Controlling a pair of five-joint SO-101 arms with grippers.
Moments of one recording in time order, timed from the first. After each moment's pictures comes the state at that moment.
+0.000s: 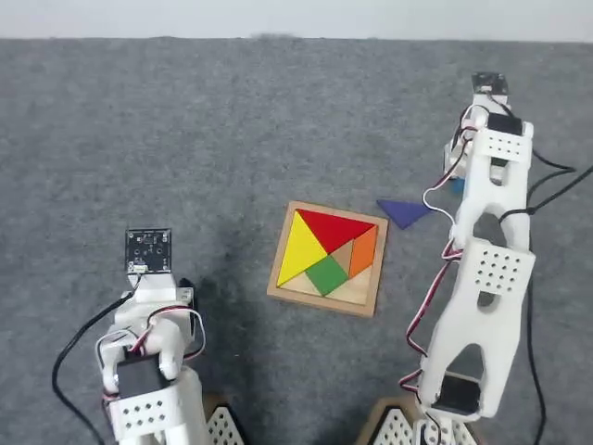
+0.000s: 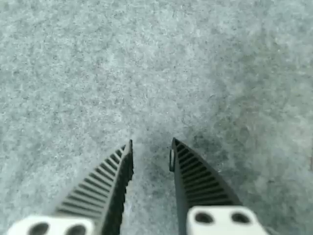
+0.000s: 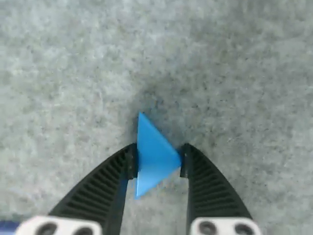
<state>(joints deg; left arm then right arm) -19.7 -101.8 97.0 69.4 -5.1 9.1 57.1 -48.3 76.4 8.0</state>
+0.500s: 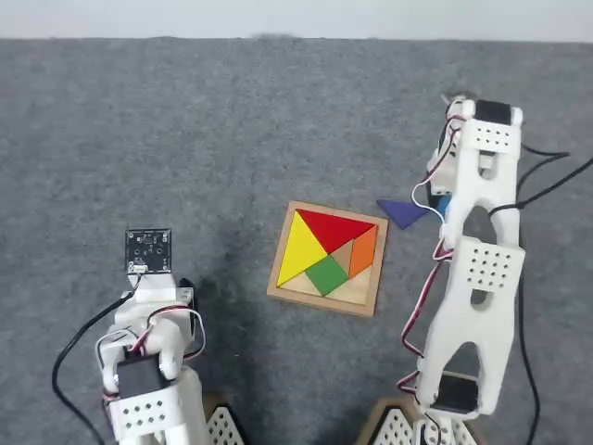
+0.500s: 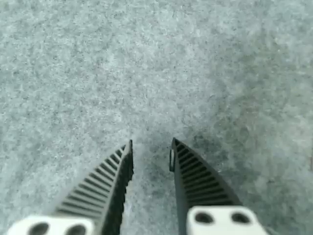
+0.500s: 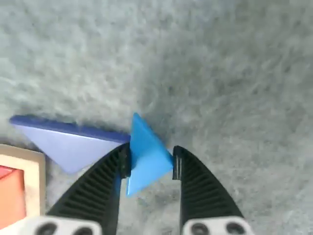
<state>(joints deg) -19.7 -101.8 97.0 69.4 -5.1 6.2 55.9 -55.9 100.4 12.3</state>
